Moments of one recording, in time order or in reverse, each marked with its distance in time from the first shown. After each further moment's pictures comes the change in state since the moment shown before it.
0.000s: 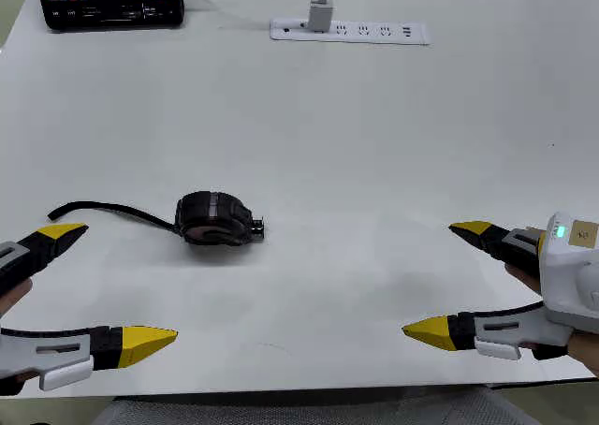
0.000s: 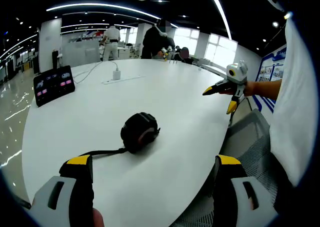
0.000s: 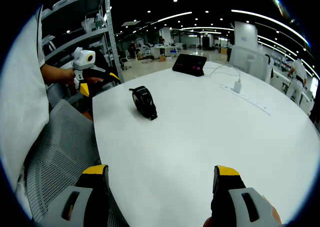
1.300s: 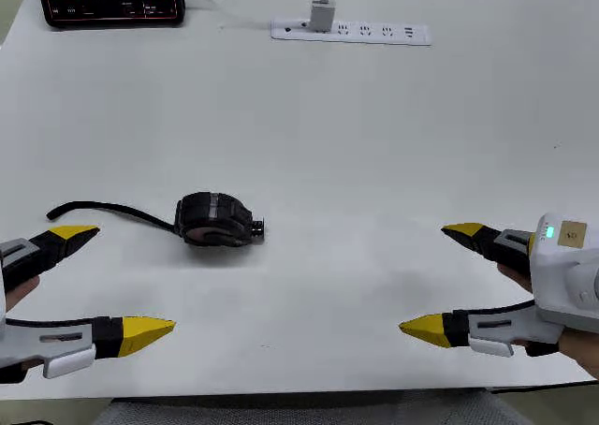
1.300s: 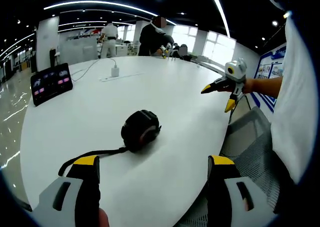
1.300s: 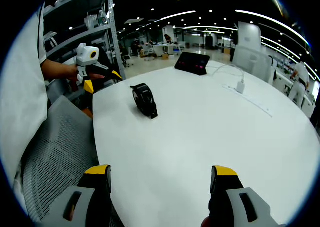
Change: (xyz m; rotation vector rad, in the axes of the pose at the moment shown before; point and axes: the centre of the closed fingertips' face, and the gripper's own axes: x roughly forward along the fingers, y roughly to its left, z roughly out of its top) left arm 0.007 0.006 -0.003 0.009 0.025 -0.021; right arm 0.010 -0.006 -0.003 -0.026 0.017 0.014
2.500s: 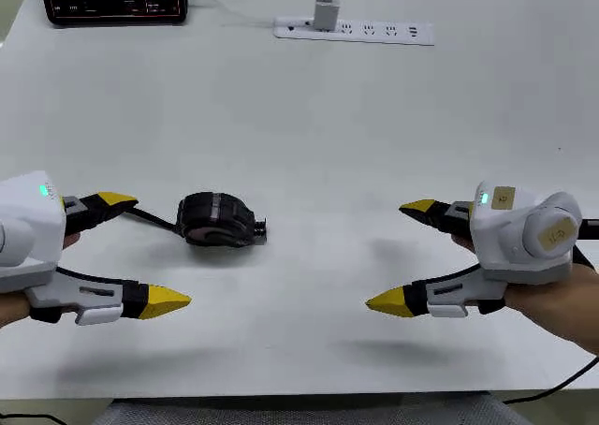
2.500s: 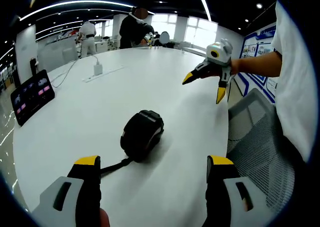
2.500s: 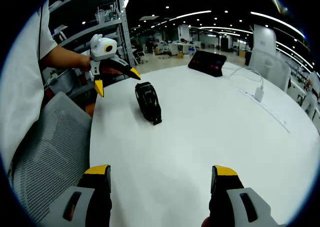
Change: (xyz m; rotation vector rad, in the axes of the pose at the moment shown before) left arm 0.043 0.018 0.005 0.157 0.090 -0.112; right arm 0.053 -0.009 0.021 -0.082 0.018 0.109
